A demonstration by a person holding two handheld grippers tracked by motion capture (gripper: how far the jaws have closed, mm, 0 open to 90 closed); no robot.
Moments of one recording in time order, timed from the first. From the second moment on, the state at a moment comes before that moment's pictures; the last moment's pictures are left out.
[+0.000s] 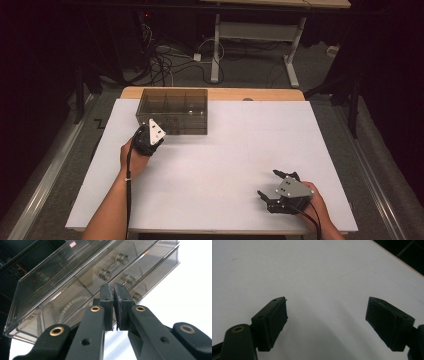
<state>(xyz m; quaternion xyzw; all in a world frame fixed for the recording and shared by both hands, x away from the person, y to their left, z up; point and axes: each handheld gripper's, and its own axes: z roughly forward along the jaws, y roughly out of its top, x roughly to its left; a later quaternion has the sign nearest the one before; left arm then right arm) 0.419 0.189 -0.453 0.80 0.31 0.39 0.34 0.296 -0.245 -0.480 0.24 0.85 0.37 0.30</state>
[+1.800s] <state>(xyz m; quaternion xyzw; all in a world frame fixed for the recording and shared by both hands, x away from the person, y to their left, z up) 0.384 0.165 -0.428 0.76 0.28 0.41 0.42 0.293 -0.246 -0.475 0.23 0.84 0.38 0.31</state>
